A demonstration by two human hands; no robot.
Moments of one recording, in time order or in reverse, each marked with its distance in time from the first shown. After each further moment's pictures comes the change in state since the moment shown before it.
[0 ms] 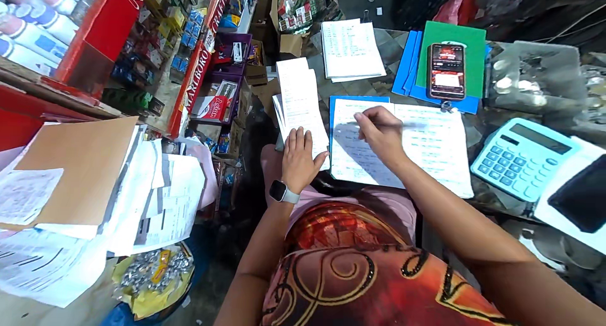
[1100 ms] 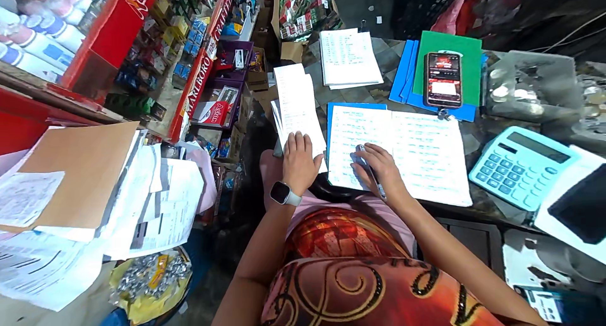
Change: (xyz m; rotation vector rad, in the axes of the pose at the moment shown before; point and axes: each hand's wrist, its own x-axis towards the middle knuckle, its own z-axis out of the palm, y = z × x) left_hand 0.010 0.015 -0.009 0.079 -0.055 -0.053; right_hand -0.077 0.037 -0.013 -0.485 -0.134 -0.142
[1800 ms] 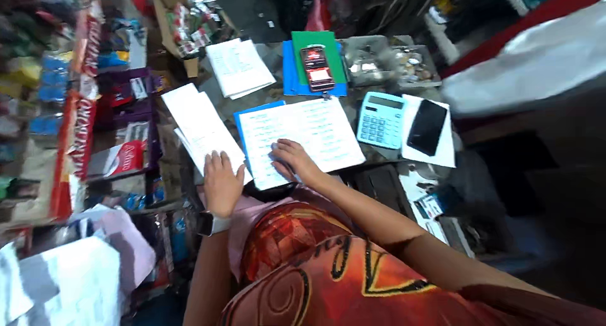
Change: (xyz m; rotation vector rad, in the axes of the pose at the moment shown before) left_hand 0.001 -0.012 -0.001 0.026 0.015 0.073; right_hand 0.000 -0.009 0.004 -0.003 0.039 -0.006
